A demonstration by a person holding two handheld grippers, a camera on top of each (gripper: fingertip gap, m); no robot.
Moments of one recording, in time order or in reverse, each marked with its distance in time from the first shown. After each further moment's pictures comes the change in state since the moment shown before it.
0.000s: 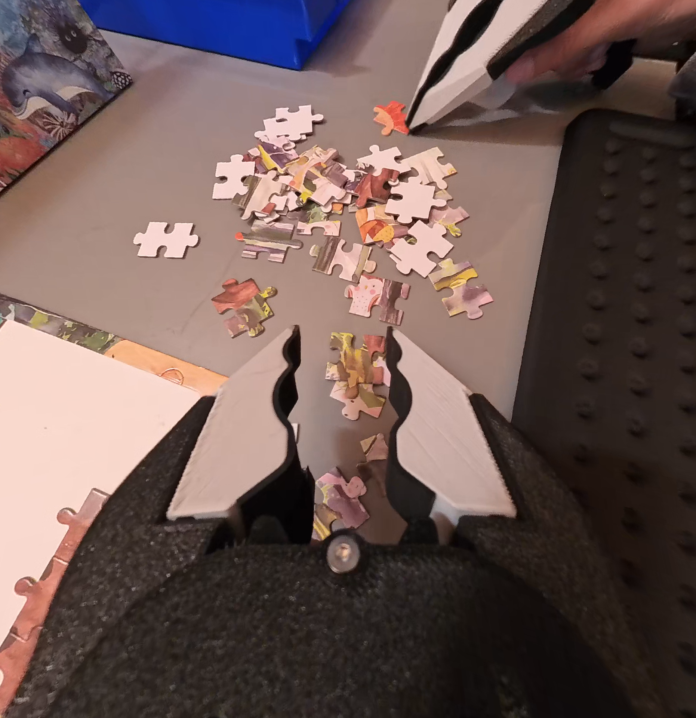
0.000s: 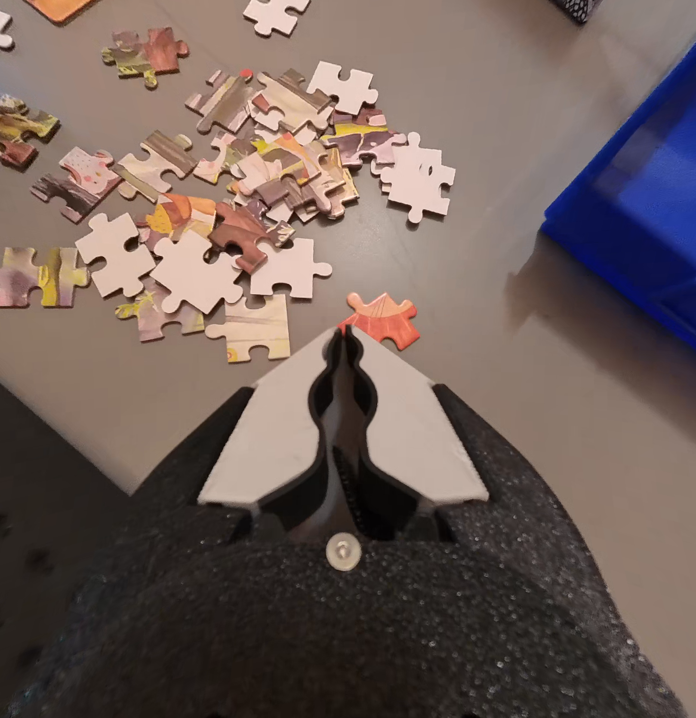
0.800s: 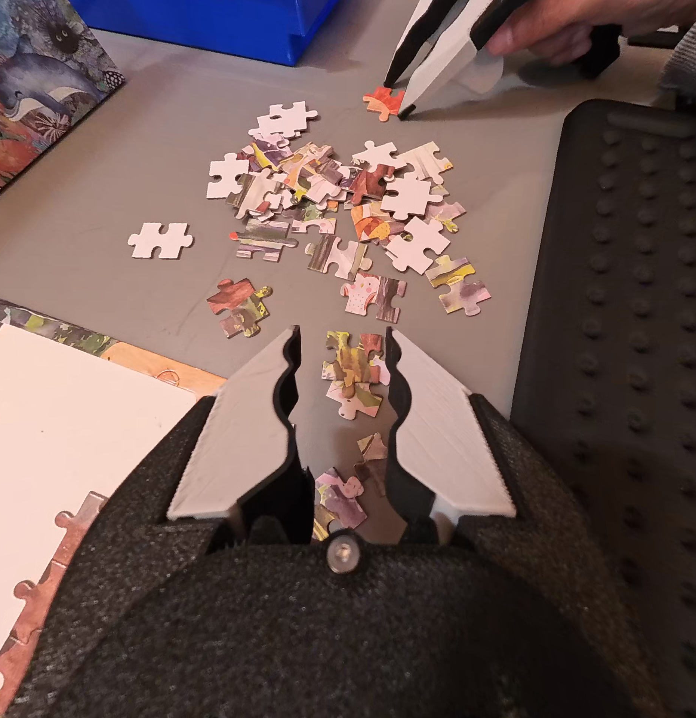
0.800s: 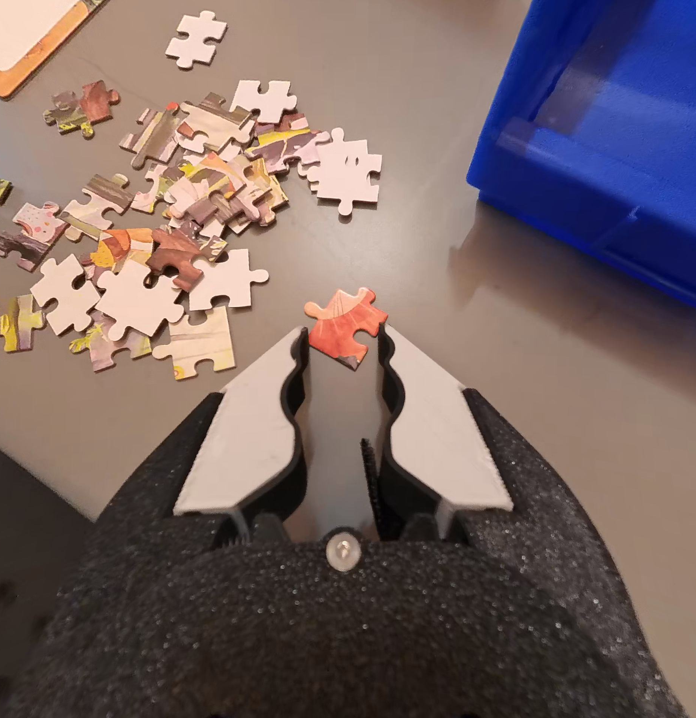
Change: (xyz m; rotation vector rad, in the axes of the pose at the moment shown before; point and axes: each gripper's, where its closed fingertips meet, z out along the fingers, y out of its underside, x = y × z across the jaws) left arm 0.002 0.001 0.001 -0.008 0.002 0.013; right arm 0.030 0.004 0.001 0.034 0.013 0.163
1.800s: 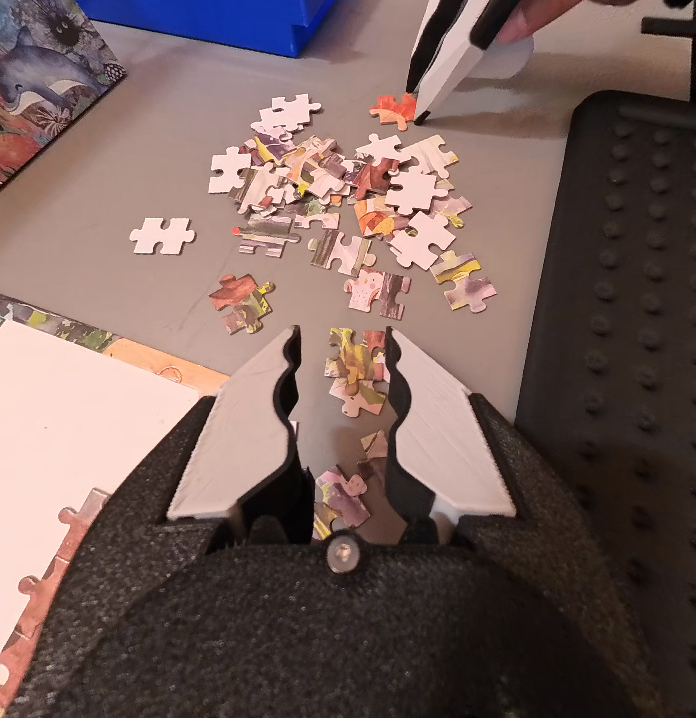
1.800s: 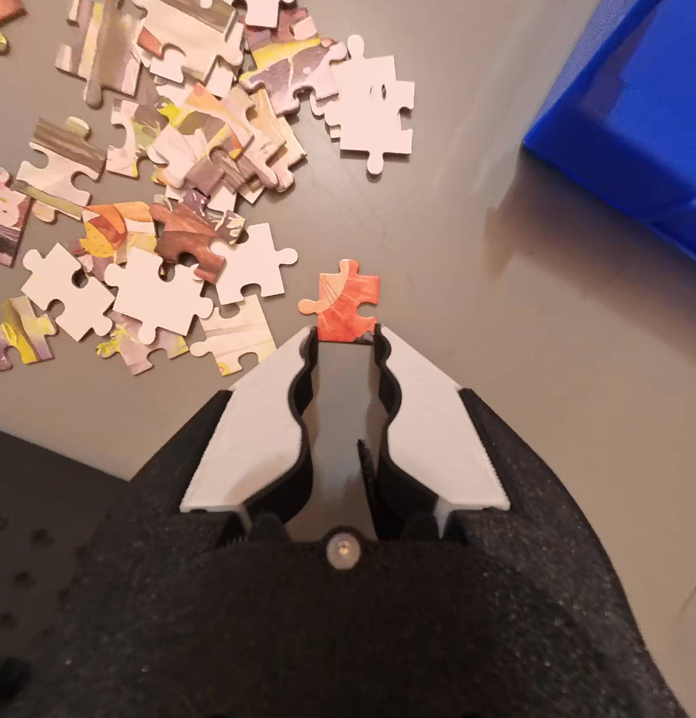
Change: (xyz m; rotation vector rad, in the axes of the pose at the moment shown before) left arm -0.002 0.002 0.001 -0.011 -0.009 0.002; right arm -0.021 0.008 -0.005 -0.335 0.130 0.016
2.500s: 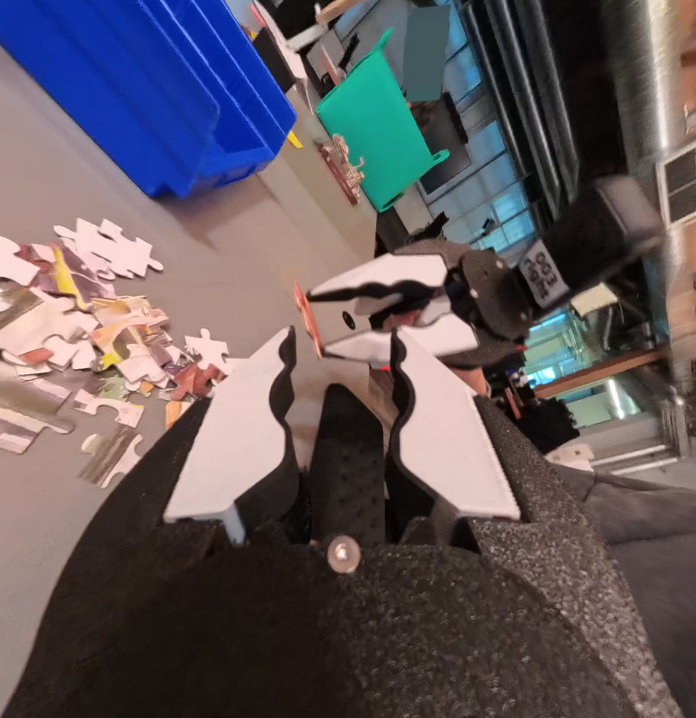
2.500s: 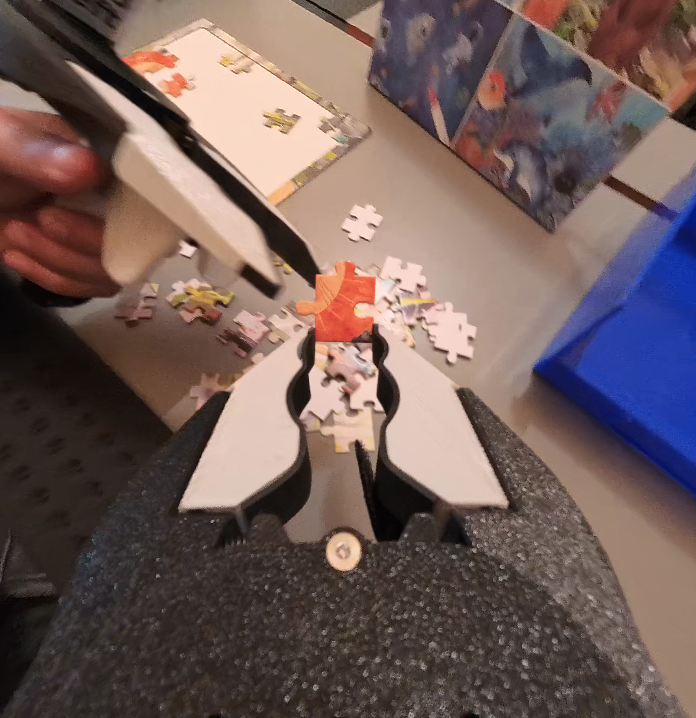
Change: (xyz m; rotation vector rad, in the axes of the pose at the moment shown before) left arm 0.024 -0.145 0.027 0.317 0.586 -0.801; right arm -0.069 -0.077 -0.083 0.483 -0.166 -0.202
